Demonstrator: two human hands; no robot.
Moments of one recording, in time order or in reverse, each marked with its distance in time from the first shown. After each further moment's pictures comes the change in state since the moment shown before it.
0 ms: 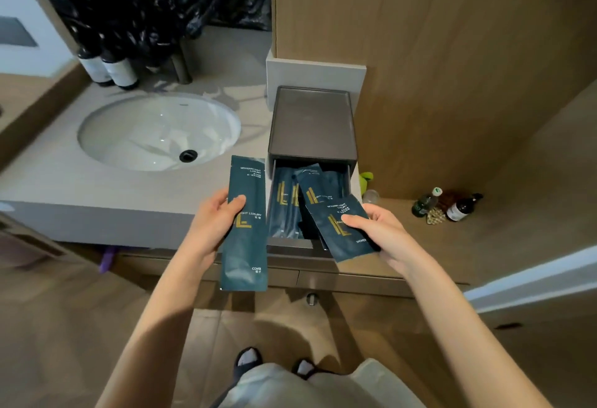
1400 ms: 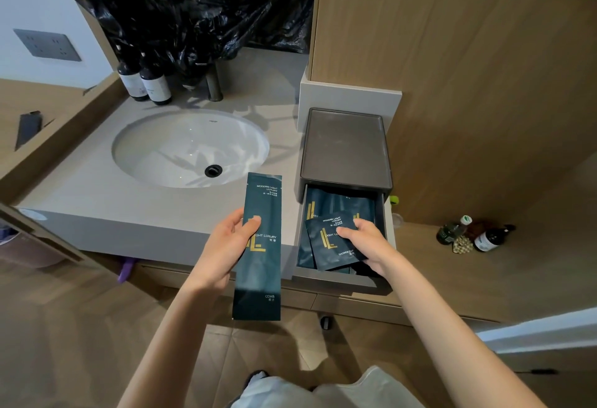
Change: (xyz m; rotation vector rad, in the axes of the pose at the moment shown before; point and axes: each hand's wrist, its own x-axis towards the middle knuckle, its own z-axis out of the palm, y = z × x) left_hand 0.012 0.005 -0.032 -0.072 -0.033 -0.027; right_hand 0.095 0.012 0.056 -0.207 0.026 0.097
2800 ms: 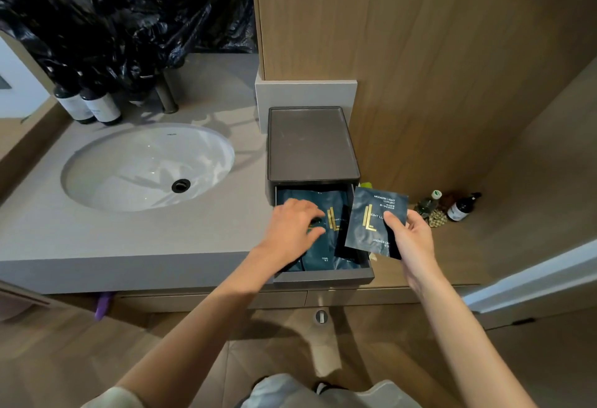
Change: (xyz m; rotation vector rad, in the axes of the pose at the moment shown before) left_hand 0.082 -0.031 0.103 1.326 -0.285 0.747; right_hand -0.066 0.014 -0.062 0.406 0.478 -0.215
